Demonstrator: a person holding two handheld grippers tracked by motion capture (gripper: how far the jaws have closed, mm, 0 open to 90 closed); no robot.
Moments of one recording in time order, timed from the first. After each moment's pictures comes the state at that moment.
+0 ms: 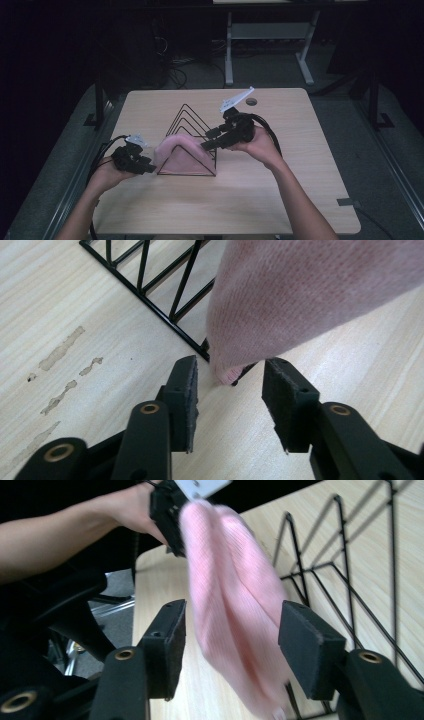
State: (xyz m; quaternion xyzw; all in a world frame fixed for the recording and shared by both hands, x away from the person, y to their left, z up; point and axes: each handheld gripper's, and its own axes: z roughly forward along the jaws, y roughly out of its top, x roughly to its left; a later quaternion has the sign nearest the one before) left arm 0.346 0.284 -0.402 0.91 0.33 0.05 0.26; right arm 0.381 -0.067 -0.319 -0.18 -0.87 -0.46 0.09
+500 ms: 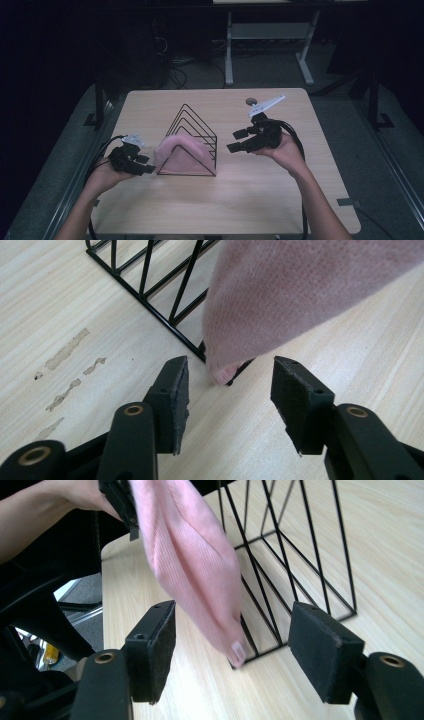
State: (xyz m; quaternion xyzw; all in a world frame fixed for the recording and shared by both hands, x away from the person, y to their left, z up) left arm 0.340 0.287 -0.397 0.90 0.34 0.06 0.27; right arm 0.370 -0.133 -0.334 -0.24 -0.86 -0.45 0.05
